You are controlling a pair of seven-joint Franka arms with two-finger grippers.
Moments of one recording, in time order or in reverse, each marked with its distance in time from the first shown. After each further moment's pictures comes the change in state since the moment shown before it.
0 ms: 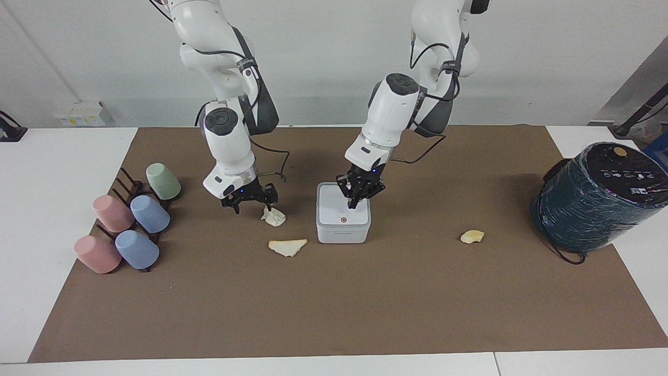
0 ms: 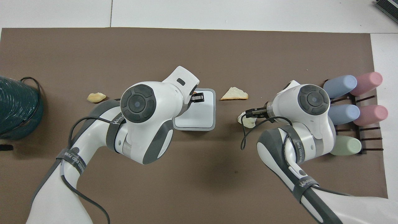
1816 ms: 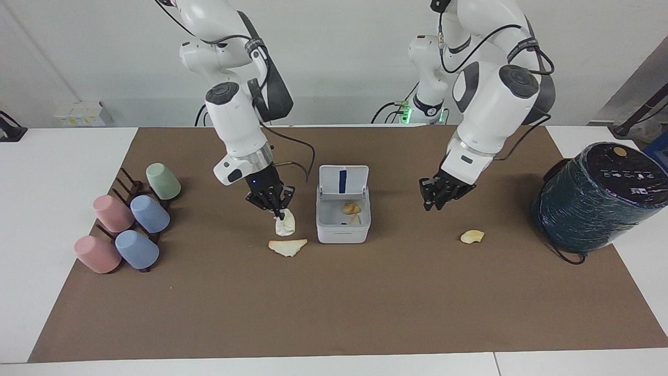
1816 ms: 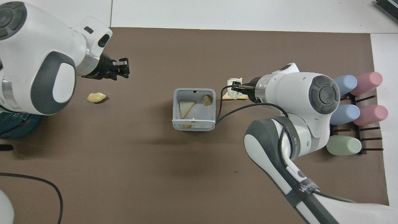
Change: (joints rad) left arm 0.354 0.004 0.043 0.287 -0.002 -0.516 0.301; right arm 0.090 0.005 0.006 0.205 0.224 0.121 0.208
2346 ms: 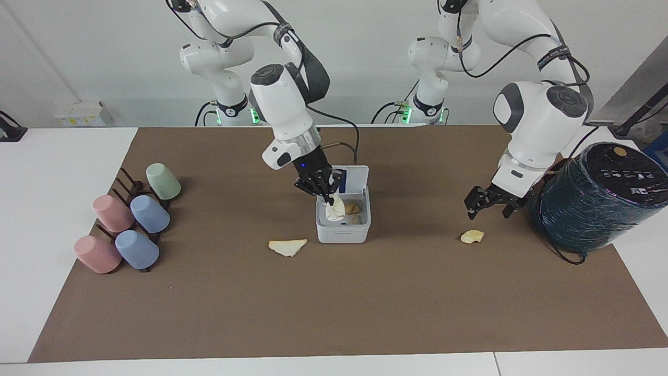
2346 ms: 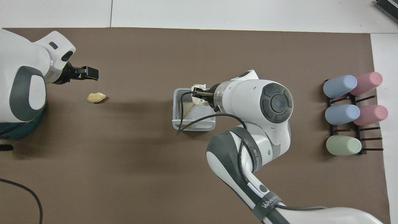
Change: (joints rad) left arm 0.132 -0.055 0.004 -0.254 0.122 0.253 0.207; right arm 0.146 0.070 0.004 0.084 0.014 -0.005 0.137
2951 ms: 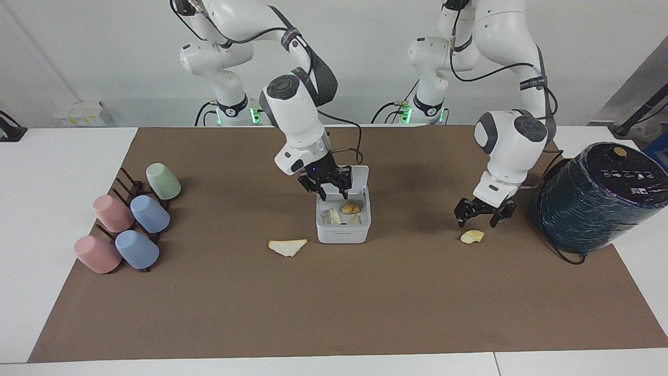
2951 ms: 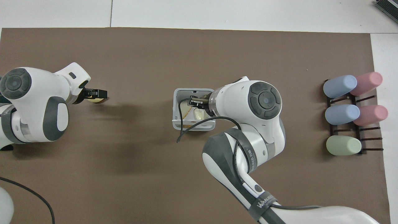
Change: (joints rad) left arm 0.008 0.020 -0.007 -0.262 0.003 0.291 0.083; right arm 0.010 0.008 -0.012 0.011 -0.008 -0.100 0.015
